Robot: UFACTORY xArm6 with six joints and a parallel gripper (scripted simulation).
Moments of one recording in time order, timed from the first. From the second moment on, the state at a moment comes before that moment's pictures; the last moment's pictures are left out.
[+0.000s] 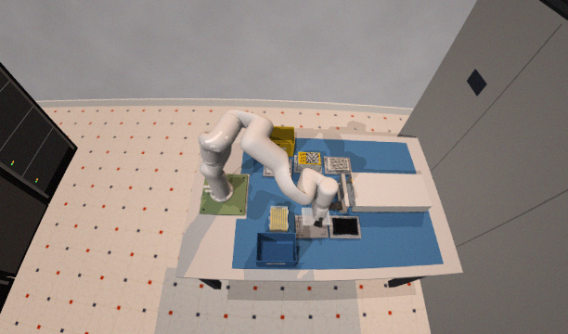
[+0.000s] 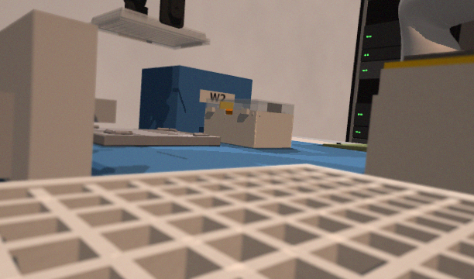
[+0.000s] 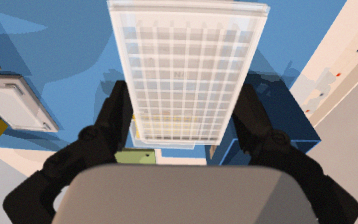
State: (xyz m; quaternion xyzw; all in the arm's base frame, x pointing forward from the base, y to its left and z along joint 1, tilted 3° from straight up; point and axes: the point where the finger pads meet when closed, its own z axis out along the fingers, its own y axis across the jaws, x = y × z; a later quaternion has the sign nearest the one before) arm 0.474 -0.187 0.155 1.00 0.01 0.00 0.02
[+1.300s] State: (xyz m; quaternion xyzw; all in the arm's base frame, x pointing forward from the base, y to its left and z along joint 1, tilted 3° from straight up) arm 0.456 -0.133 0.156 1.00 -0.01 0.00 0.02
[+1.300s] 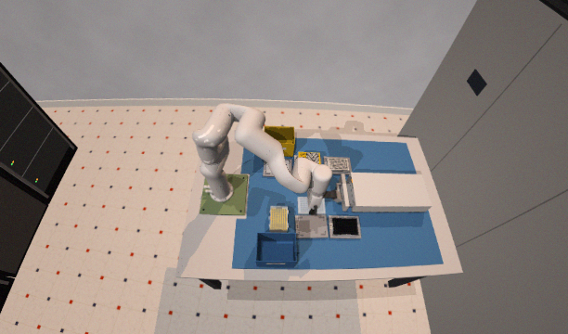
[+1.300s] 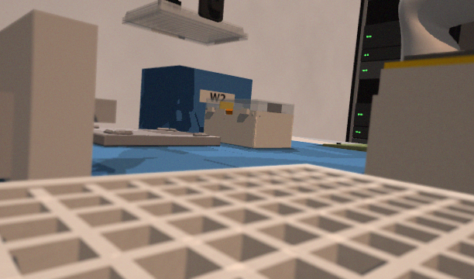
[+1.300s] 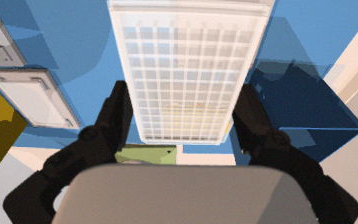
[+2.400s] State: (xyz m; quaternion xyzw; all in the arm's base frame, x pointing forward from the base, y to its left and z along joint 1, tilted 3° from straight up) arm 0.432 -0.059 0.153 1.00 -0.01 0.00 0.02
